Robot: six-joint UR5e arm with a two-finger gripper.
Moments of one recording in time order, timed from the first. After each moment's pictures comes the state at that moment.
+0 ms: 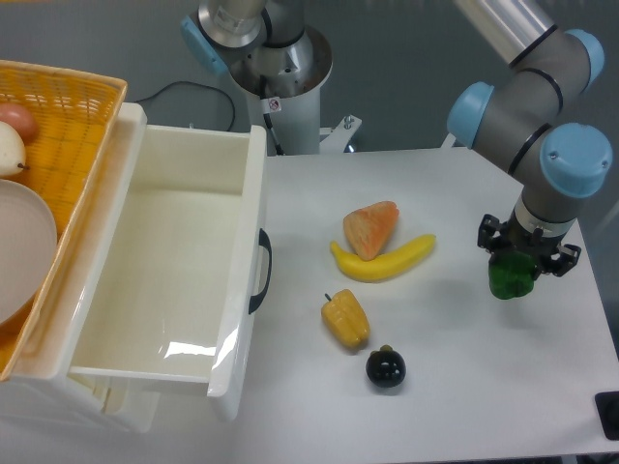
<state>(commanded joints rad) 2.81 -2.11 -1.38 -1.18 1.61 1.23</state>
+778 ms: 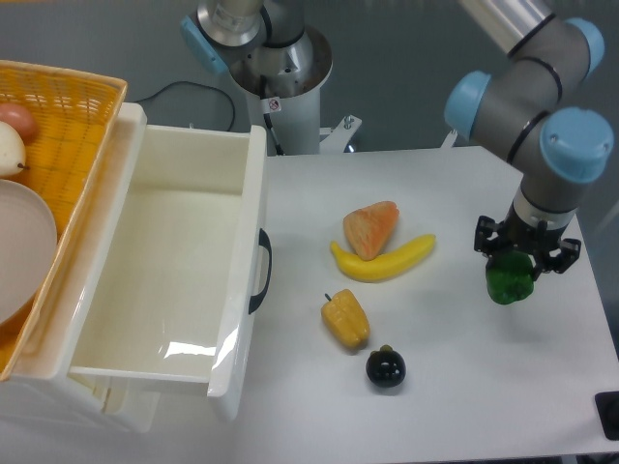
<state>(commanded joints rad) 2.81 -1.98 -1.40 -1.19 1.47 0.99</state>
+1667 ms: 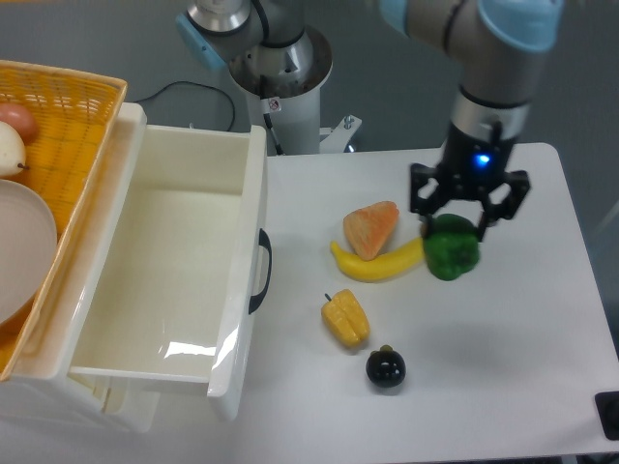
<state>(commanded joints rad) 2.66 -1.71 -1.48 -1.27 1.29 0.68</state>
